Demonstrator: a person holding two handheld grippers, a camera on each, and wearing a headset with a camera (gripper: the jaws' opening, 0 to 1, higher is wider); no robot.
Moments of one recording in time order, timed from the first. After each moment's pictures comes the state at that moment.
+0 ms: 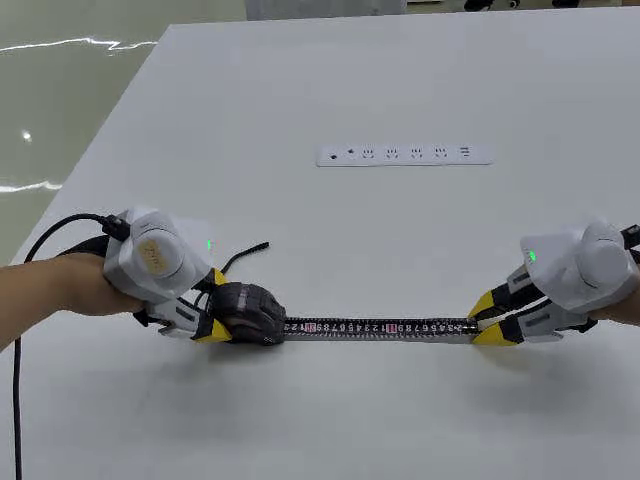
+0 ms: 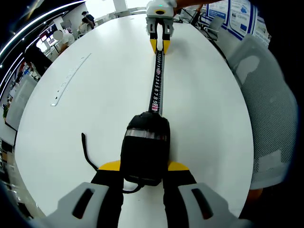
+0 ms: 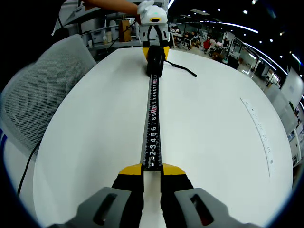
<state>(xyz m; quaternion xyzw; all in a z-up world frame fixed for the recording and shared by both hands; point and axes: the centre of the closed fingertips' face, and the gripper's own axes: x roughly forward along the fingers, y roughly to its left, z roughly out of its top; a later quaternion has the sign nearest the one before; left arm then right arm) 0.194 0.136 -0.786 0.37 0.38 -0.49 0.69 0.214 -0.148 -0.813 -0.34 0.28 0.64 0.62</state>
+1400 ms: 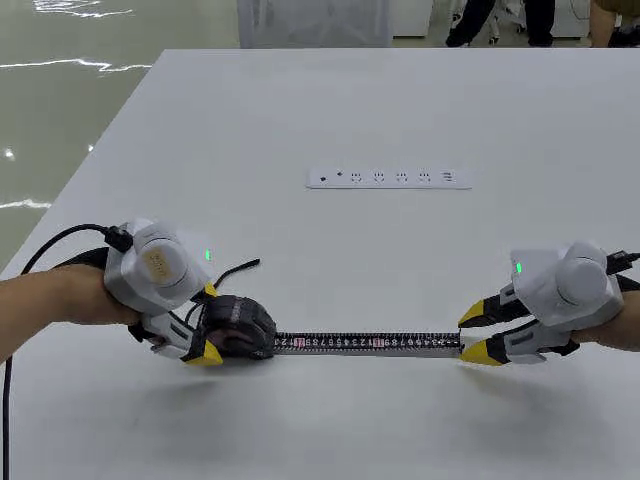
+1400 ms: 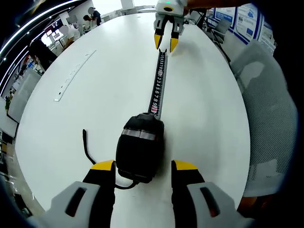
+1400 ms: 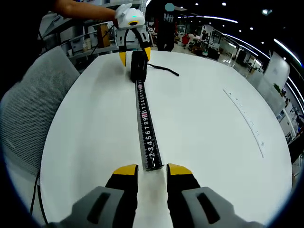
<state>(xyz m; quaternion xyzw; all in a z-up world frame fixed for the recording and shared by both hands) 0.189 0.141 -0.780 0.35 0.40 -0.47 0.71 0.213 -0.153 -0.795 -0.31 0.30 0.58 0.69</state>
